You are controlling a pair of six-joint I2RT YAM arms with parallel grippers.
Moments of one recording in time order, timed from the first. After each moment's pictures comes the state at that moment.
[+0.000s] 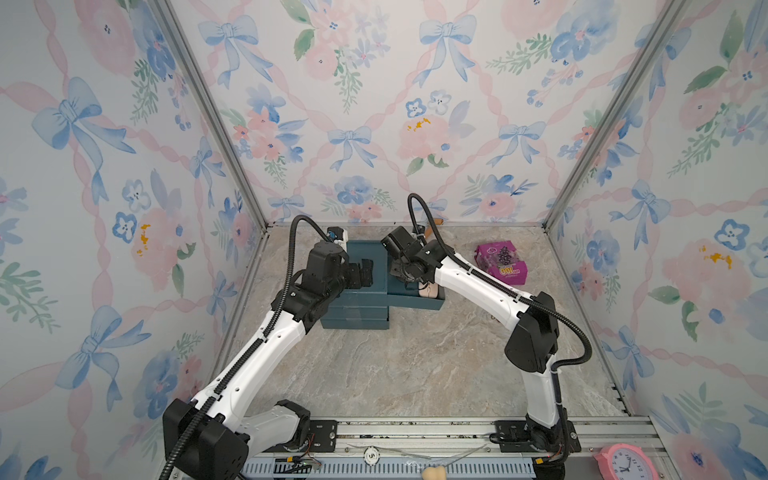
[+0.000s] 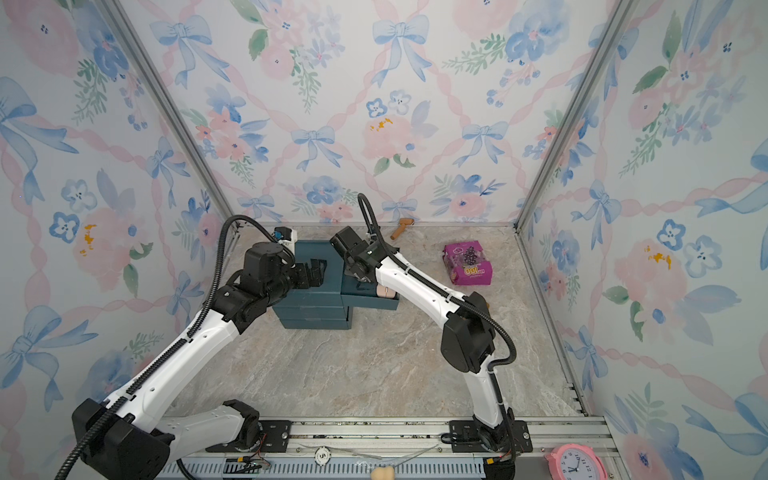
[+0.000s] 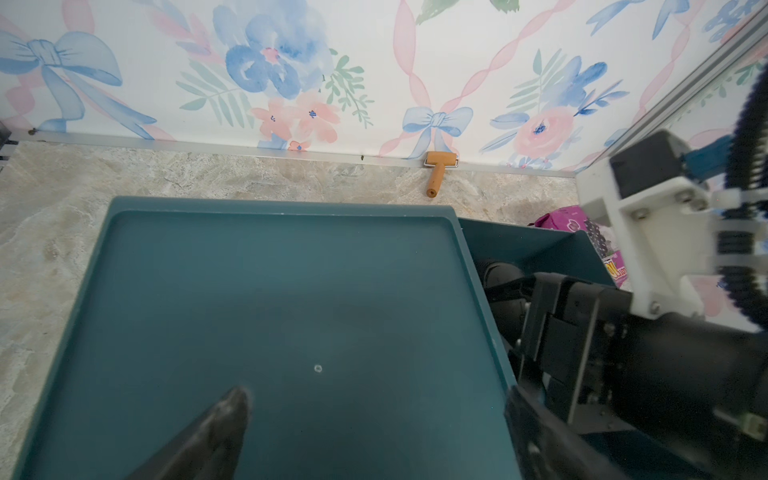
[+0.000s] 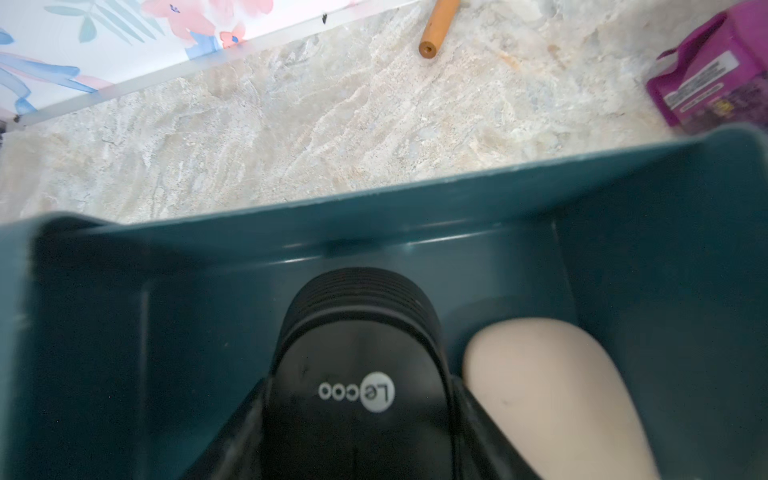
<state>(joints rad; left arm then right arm) -0.42 1.16 1.07 -0.42 -0.08 -0.33 0.83 2.04 2.01 -0.95 0.44 0.88</state>
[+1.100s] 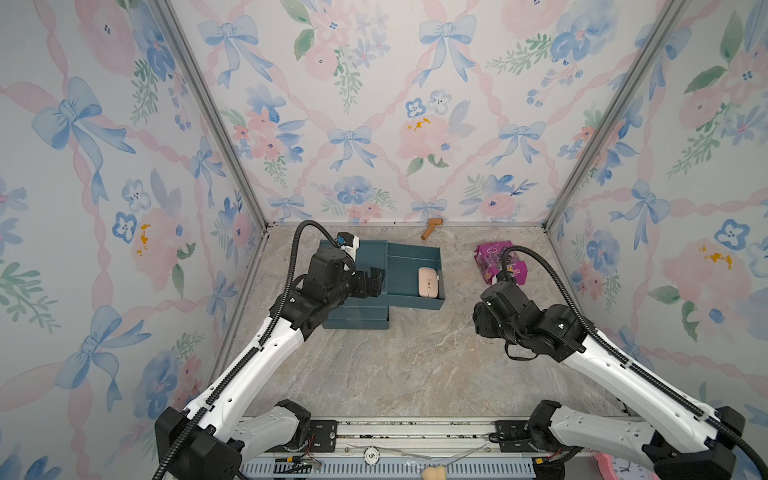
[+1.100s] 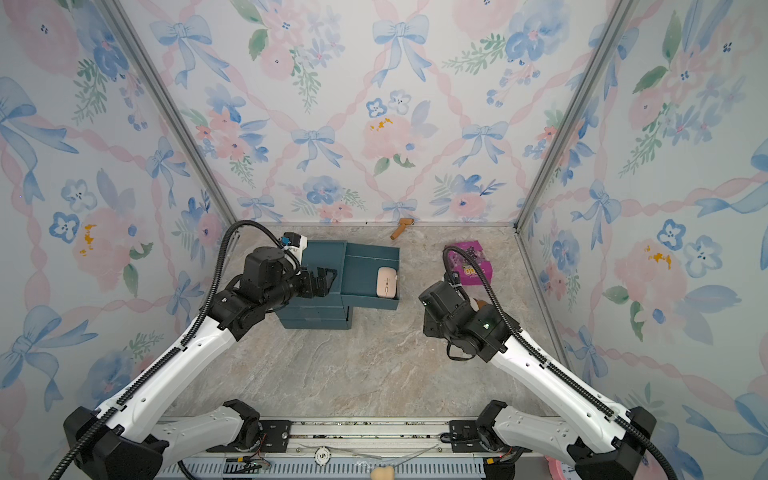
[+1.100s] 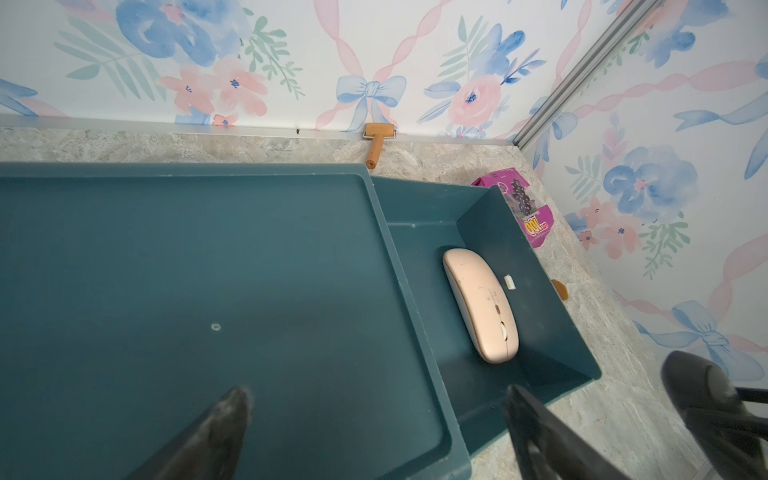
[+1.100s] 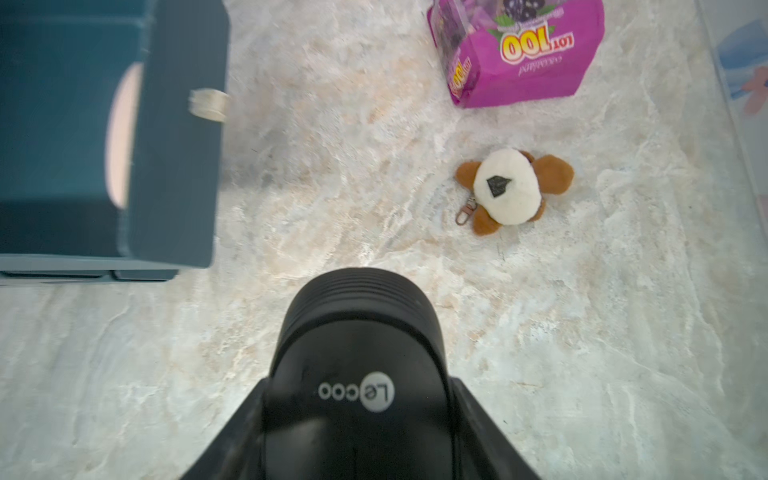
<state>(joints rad) -0.48 1.13 1.08 -0.47 0.05 -0.35 0.71 1.06 1.07 -1.05 0.35 0.71</state>
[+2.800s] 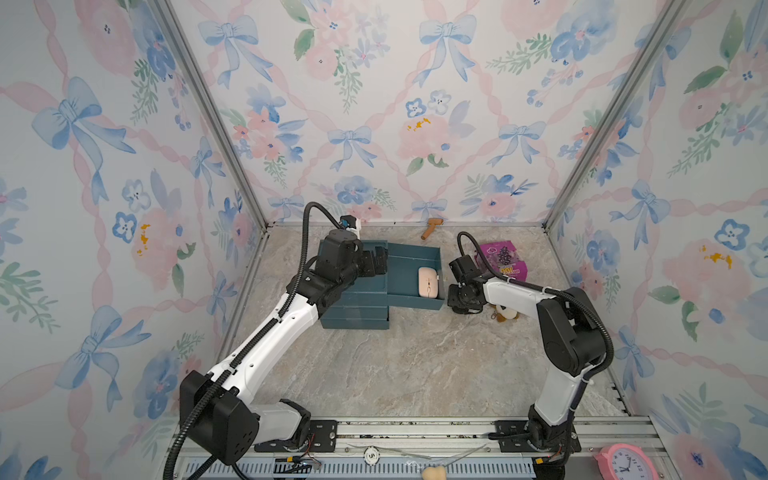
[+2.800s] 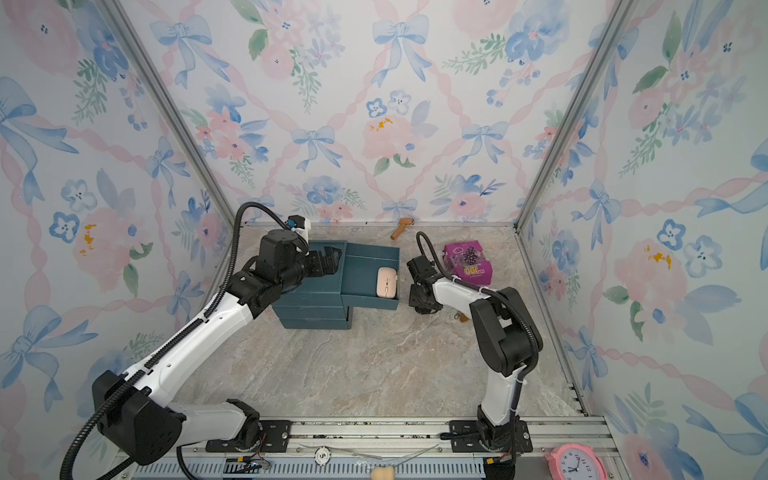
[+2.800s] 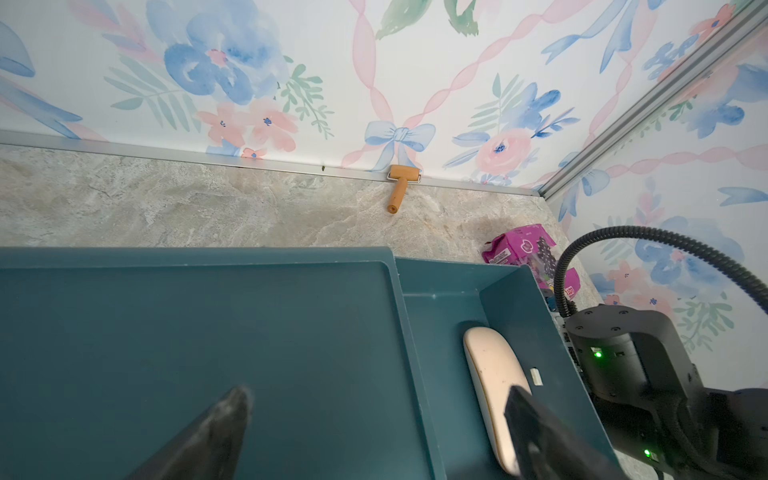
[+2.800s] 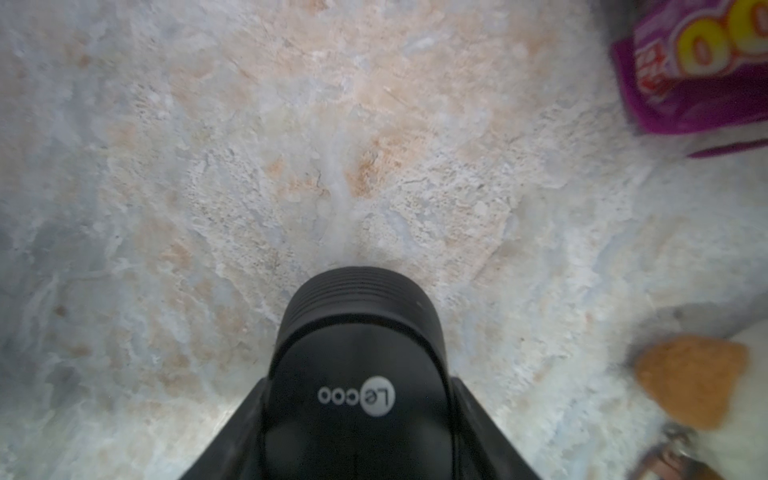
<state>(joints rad) -0.47 1.31 1.20 -0.38 -0.06 -0.42 0.43 1.86 1.17 -0.48 0.20 0.51</state>
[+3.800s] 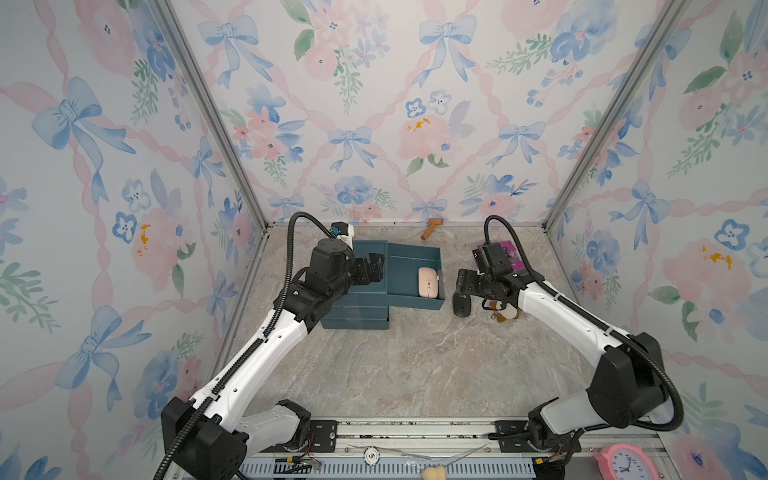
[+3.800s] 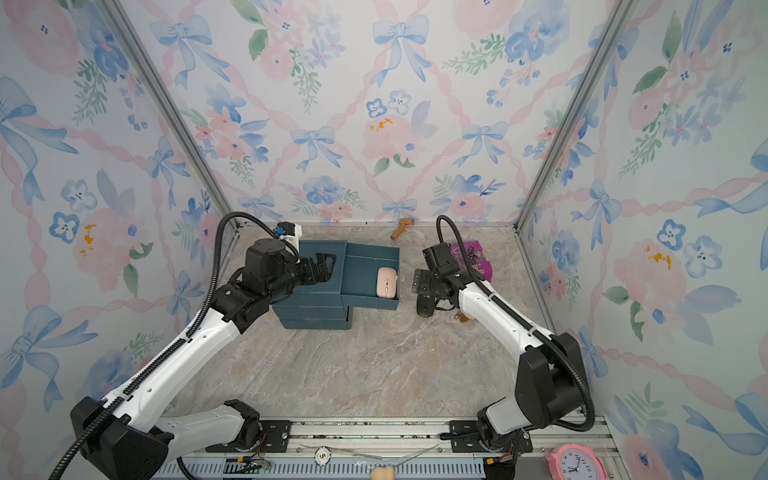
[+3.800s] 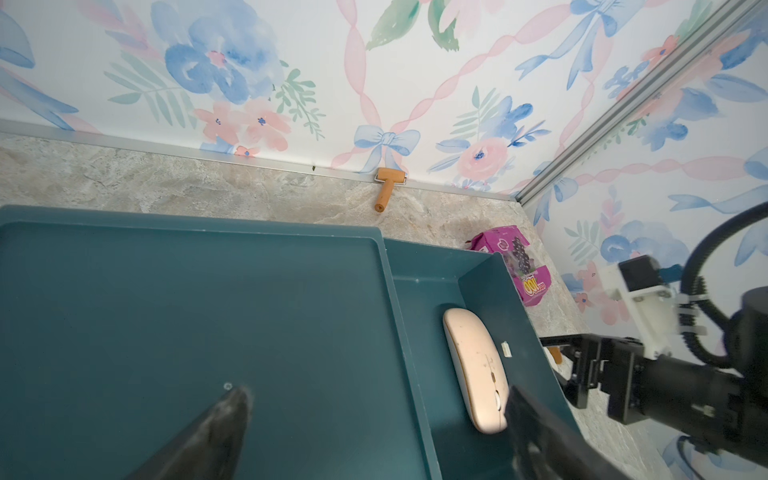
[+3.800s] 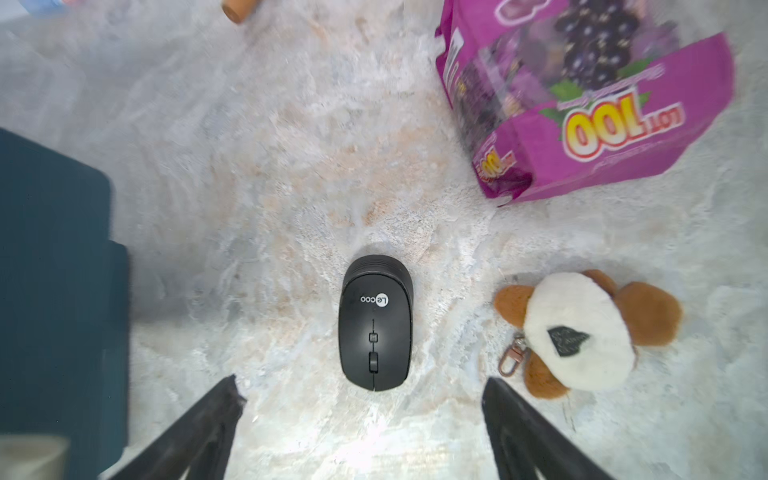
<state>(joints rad) -0.47 1.17 1.12 -0.40 -0.01 -0.44 0.45 1.44 1.18 -0.67 0.19 0.54</state>
